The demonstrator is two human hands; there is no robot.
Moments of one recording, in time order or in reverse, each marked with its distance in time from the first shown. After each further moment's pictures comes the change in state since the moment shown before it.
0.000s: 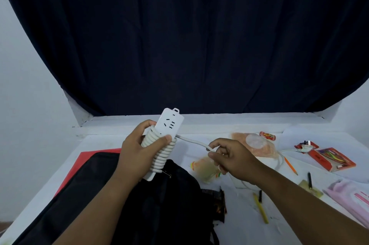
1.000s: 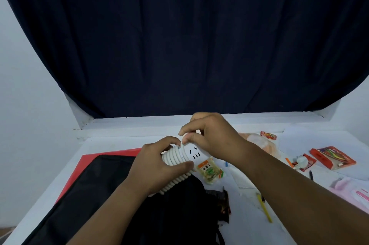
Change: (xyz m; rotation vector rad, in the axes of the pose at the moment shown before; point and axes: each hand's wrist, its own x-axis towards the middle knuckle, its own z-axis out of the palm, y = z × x) left_hand -0.011 -0.001 0.002 0.439 -0.228 0.127; right_hand 0.034 -0.090 0.014 -0.291 0.111 -0.370
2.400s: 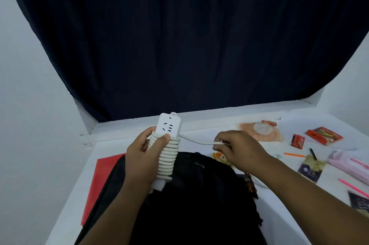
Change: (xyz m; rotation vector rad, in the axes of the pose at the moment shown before) left_hand -0.031 -0.060 -0.086 -0.704 0.277 -0.212; right_hand -0.040 -0.034 0.068 -0.279 0.012 0.355
